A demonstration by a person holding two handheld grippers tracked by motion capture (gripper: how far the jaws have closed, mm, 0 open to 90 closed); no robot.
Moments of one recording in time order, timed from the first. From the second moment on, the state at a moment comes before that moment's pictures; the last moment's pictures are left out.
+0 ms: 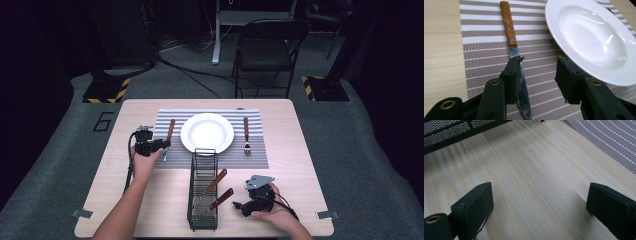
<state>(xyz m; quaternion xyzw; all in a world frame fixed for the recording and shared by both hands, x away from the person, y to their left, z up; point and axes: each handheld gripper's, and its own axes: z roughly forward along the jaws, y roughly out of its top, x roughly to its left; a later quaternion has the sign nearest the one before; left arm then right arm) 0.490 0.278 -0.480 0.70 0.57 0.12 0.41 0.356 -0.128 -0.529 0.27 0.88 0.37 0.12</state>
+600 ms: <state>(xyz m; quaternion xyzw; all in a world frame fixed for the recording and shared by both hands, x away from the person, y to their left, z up) 0.433 0.294 -0.480 0.73 0.53 0.14 0.41 0.356 -0.128 -0.529 0.27 0.88 0.37 0.12</state>
